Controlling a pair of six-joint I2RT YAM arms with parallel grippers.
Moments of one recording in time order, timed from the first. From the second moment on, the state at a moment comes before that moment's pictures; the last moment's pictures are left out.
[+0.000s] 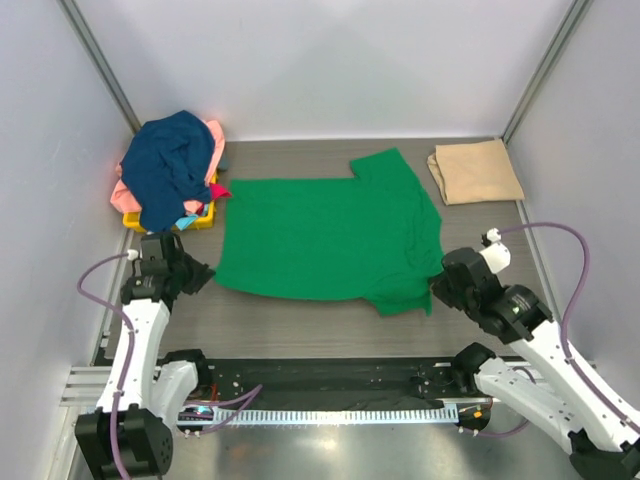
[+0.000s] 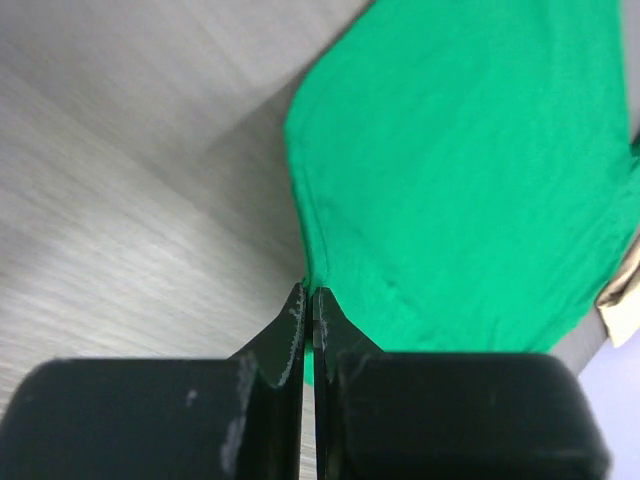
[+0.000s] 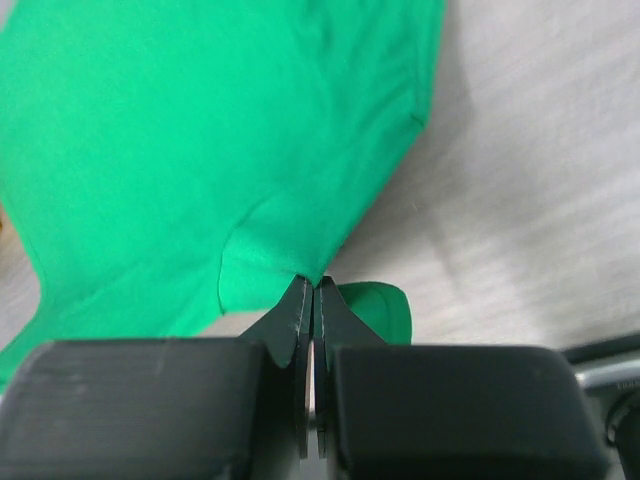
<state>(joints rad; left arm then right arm) 0.10 0.82 0.63 -0.69 0.09 -0.91 0.59 0.62 0.75 -1.00 0.40 1.16</state>
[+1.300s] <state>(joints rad) 0.06 1.57 1.31 -0.65 0.13 -0.83 0.07 1.69 1.44 -0.65 0.25 0.68</state>
